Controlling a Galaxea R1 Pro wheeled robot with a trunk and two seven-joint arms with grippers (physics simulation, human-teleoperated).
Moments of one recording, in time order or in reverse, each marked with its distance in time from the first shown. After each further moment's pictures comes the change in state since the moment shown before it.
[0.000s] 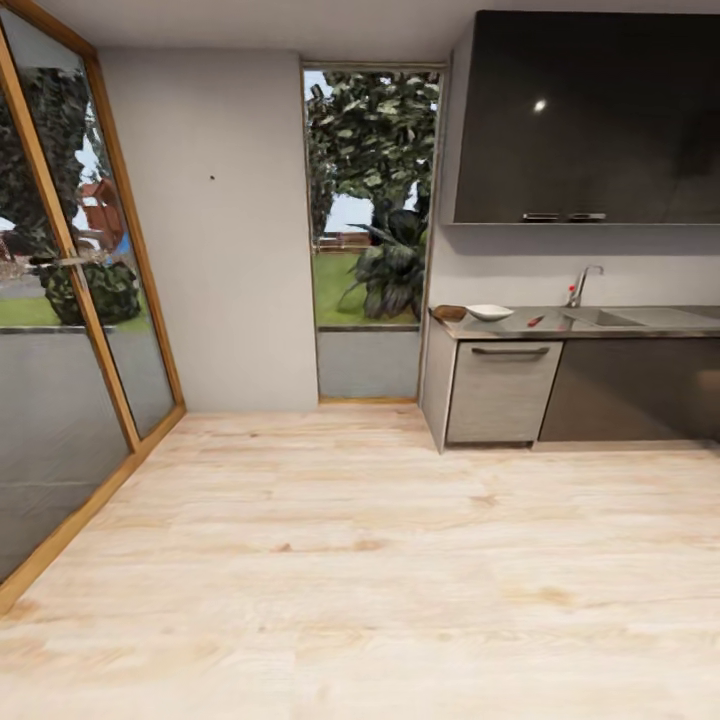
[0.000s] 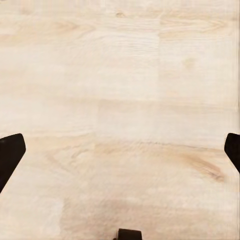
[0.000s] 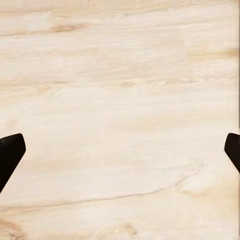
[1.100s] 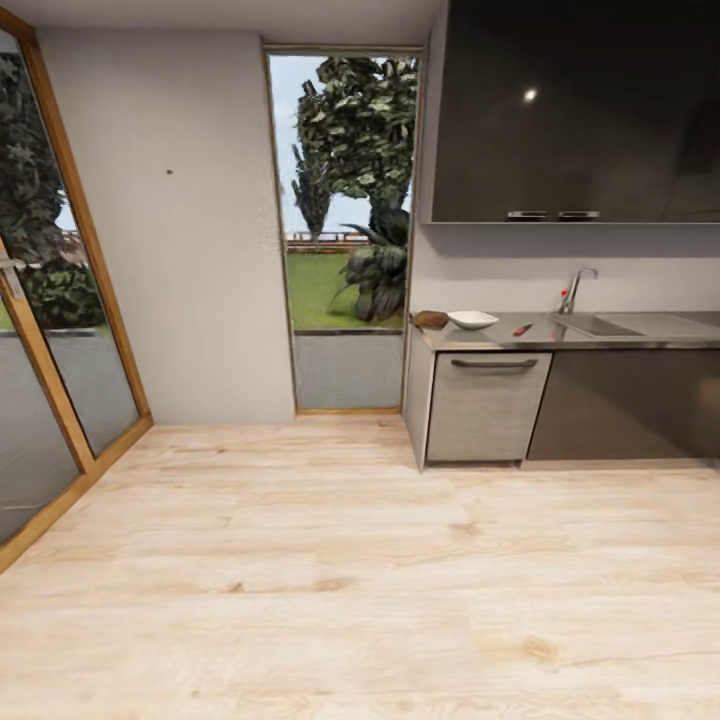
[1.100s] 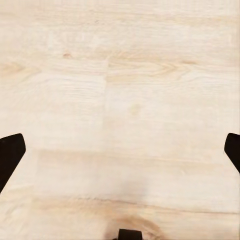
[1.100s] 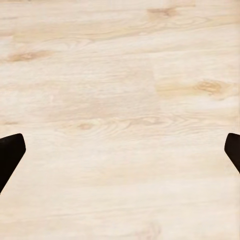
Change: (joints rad) left arm 0.000 0.001 0.000 0.000 0.000 0.000 0.000; right arm 0.000 0.000 0.001 0.000 0.000 0.000 0.000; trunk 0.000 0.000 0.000
